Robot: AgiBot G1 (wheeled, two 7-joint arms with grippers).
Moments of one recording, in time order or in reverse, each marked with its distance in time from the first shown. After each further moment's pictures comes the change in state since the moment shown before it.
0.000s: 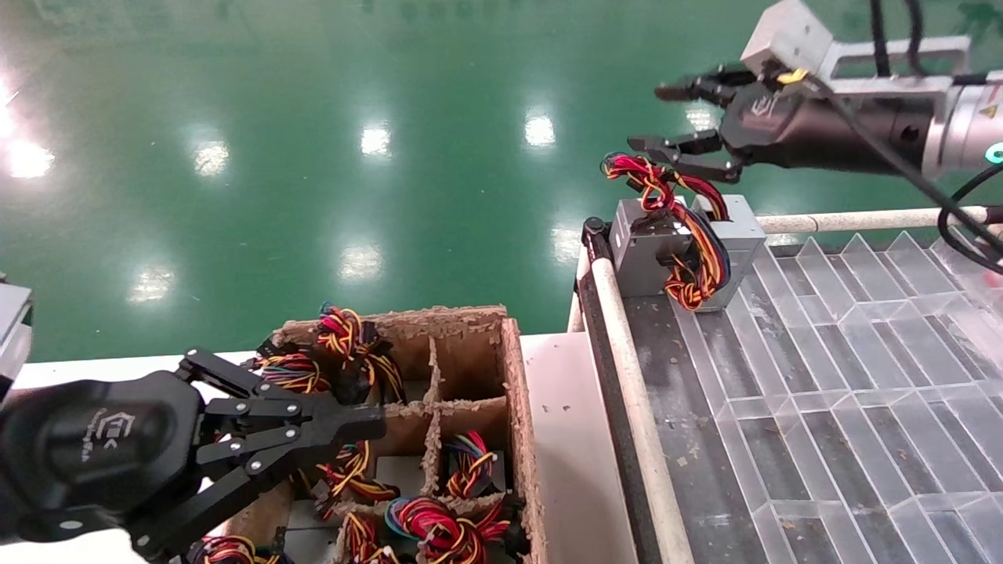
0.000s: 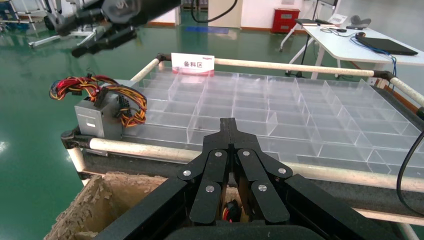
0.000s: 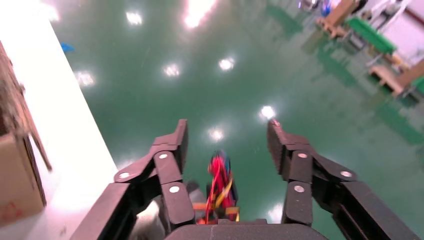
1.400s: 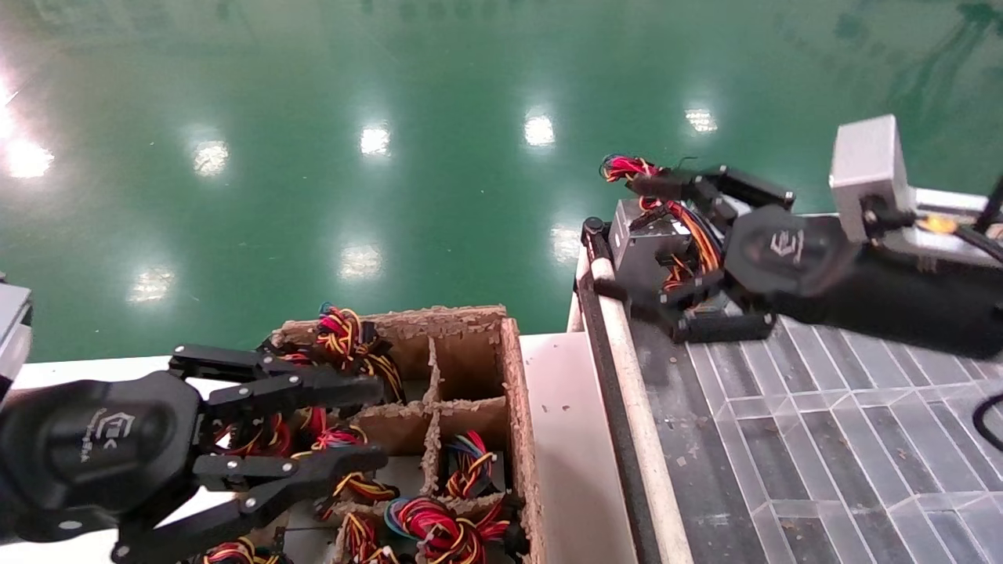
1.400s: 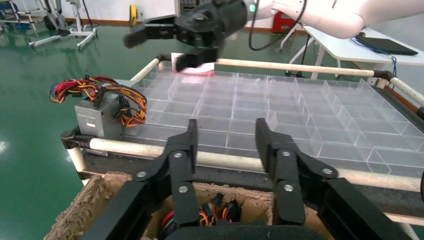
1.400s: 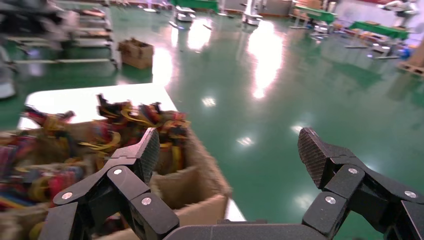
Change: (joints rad) left arm 0.000 0.000 0.000 0.000 0.000 0.000 0.000; right arm -0.631 0.285 0.164 0.857 0.443 -0.137 0.437
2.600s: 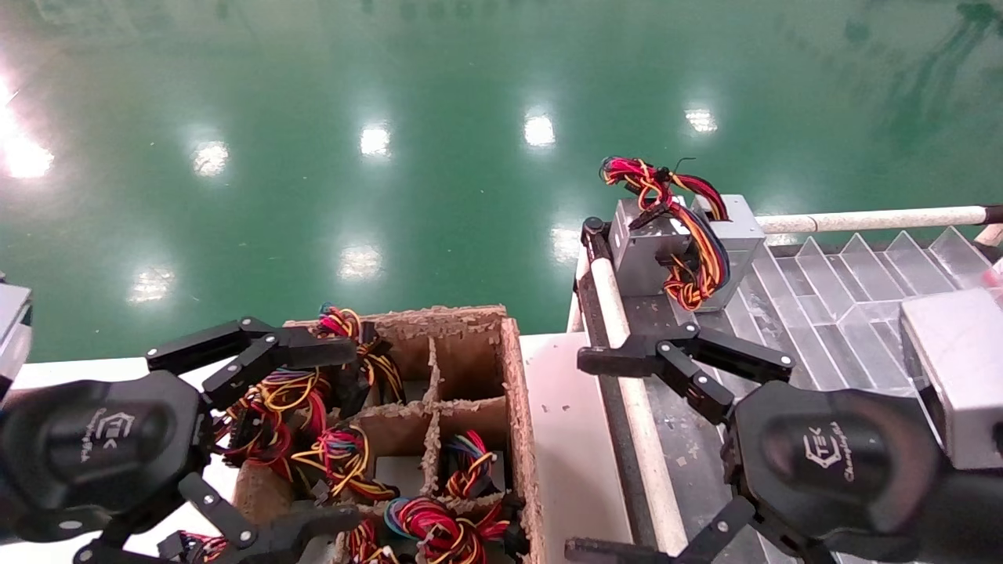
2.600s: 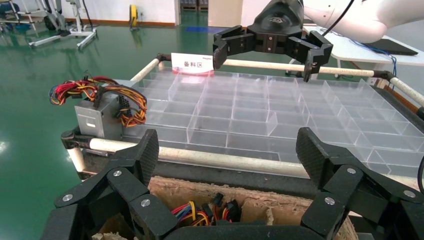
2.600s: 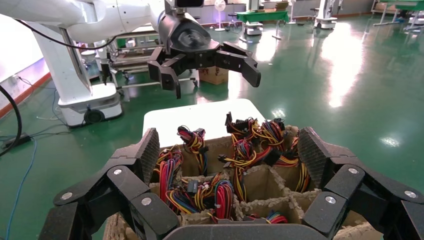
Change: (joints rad) left arm 0.000 0.000 0.000 0.000 0.000 0.000 0.000; right arm -0.293 0.131 0.076 0.394 0.205 -0.059 0.202
